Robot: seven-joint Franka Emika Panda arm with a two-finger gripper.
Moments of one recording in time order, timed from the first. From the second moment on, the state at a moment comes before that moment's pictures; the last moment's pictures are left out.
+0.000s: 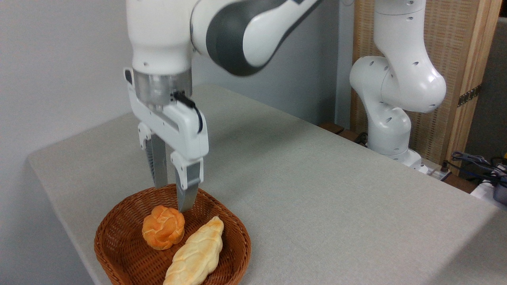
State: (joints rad) arm -0.02 0.08 -0.03 -1.80 -0.08 2.06 0.74
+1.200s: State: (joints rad) arm -0.10 0.21 -0.03 -1.85 -0.08 2.24 0.74
